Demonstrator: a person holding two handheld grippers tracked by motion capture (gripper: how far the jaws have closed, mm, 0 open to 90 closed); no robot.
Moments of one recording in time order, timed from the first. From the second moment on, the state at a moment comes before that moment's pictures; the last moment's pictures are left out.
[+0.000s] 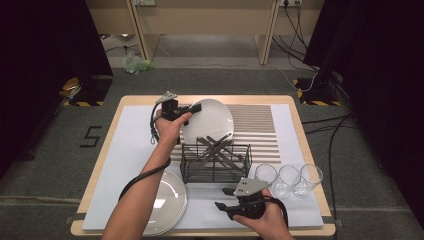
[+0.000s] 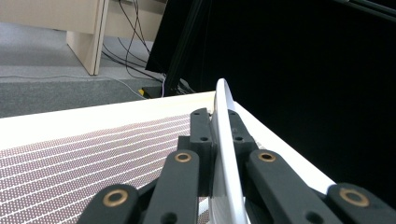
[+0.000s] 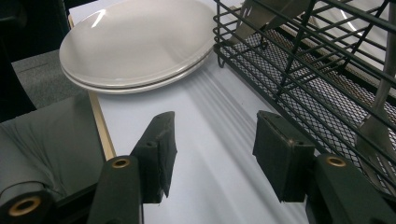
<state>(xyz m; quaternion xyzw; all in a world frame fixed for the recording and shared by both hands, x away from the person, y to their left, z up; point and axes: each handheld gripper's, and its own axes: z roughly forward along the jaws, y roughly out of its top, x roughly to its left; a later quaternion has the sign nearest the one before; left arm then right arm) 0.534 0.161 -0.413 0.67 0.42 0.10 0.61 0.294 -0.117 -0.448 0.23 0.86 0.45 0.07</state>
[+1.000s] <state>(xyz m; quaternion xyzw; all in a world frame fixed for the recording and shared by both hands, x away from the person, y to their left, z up) 0.547 0.163 -0.435 0.69 0.45 0.10 0.56 0.293 -0.117 -0.448 0.23 0.86 0.45 0.07</state>
